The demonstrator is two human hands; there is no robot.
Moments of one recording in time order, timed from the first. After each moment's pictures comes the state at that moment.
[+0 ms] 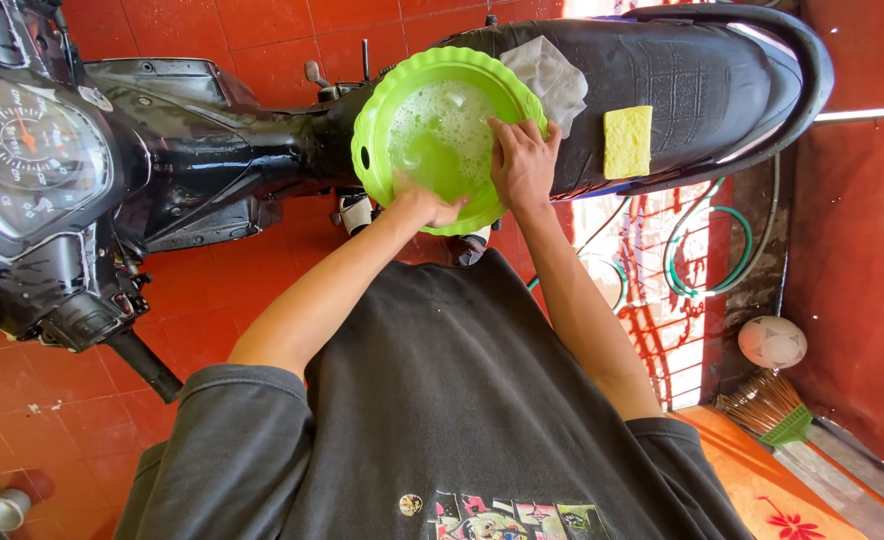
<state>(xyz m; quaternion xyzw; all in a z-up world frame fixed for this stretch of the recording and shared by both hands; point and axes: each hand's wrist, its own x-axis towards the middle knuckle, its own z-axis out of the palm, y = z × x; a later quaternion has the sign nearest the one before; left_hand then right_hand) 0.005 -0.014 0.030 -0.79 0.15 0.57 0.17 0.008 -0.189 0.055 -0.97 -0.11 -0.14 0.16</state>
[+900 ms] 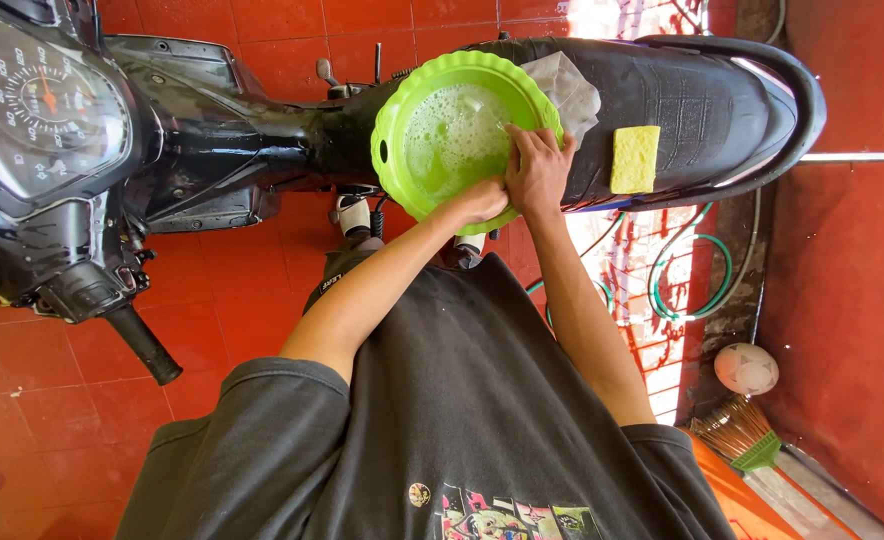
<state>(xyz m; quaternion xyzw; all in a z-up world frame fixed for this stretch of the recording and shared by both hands) -0.021 -0.047 0.024 -0.75 0.08 0.45 -0.47 0.006 -0.184 0.064 -0.97 -0.12 -0.13 0.17</state>
